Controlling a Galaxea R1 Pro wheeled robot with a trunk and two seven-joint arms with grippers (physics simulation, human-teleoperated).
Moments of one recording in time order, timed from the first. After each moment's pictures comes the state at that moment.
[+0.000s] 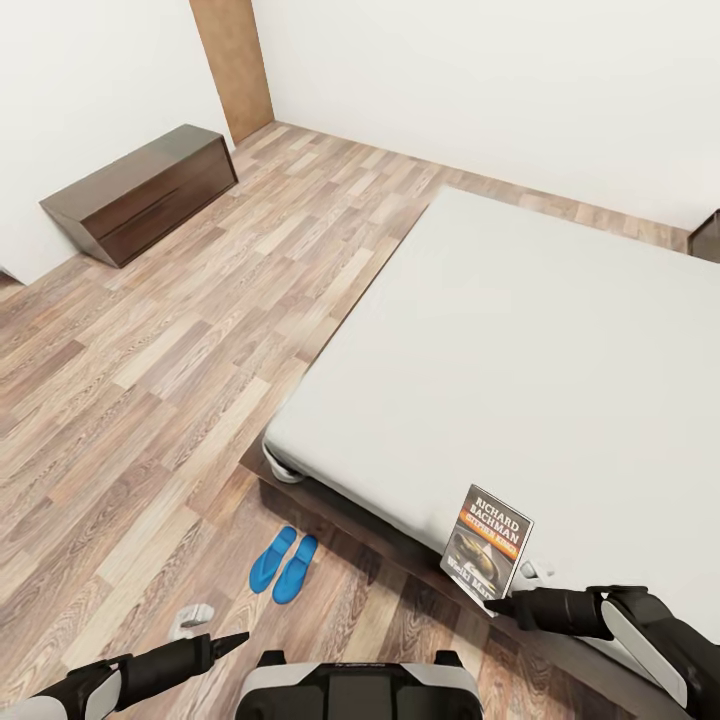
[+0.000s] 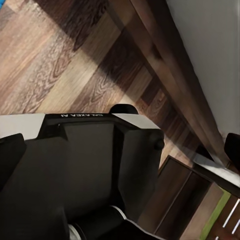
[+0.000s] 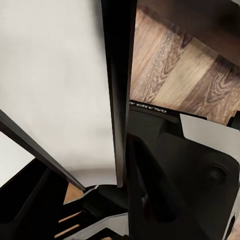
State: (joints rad) left arm -0.62 0.26 0.20 -0.02 0.06 0.07 -0.97; right arm -0.44 -0.51 0.44 -0.92 -0.66 0.60 0.66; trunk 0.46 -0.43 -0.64
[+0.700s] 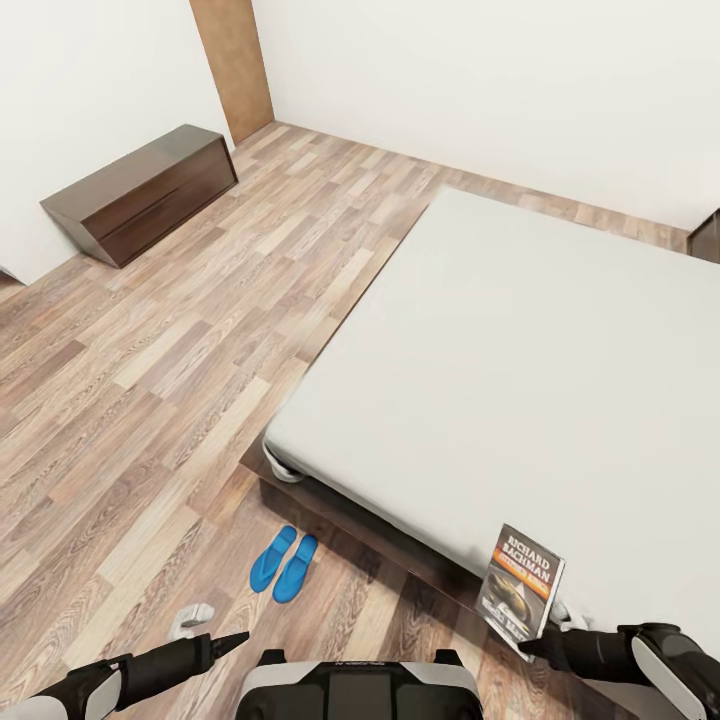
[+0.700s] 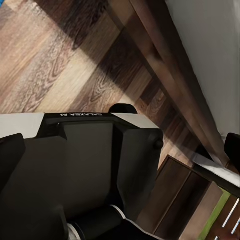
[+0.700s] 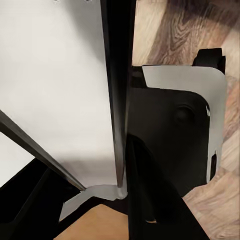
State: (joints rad) left arm -0.62 0.26 0.20 -0.02 0.06 0.07 -0.97; right arm -0.44 -0.50 0.43 -0.65 -0.67 0.59 0.66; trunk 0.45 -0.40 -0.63
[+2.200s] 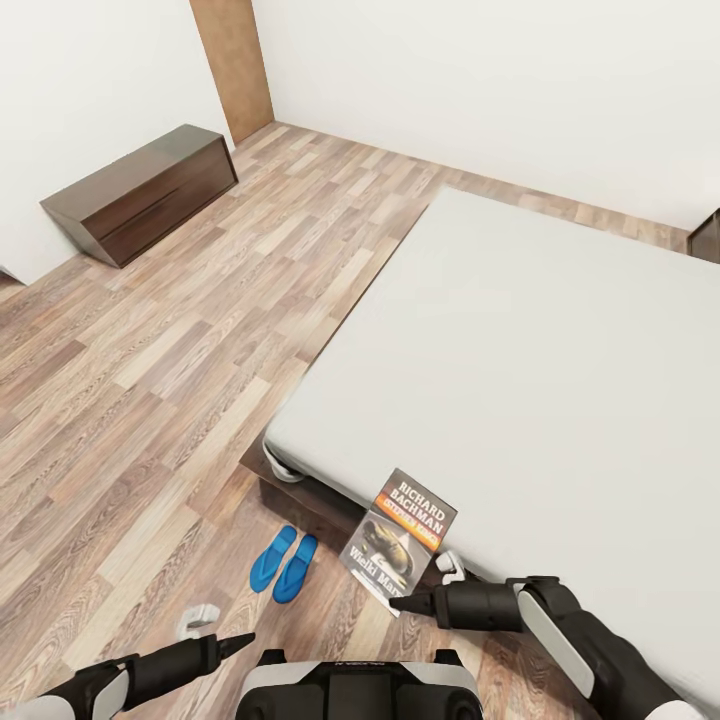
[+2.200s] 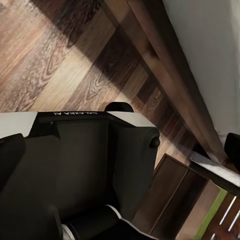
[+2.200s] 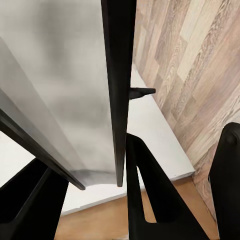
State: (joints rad) left arm -0.62 0.25 0.20 -0.02 0.06 0.07 -0.96; right arm -0.44 -0.26 0.43 -1.00 -0.66 0.70 0.97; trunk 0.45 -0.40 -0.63
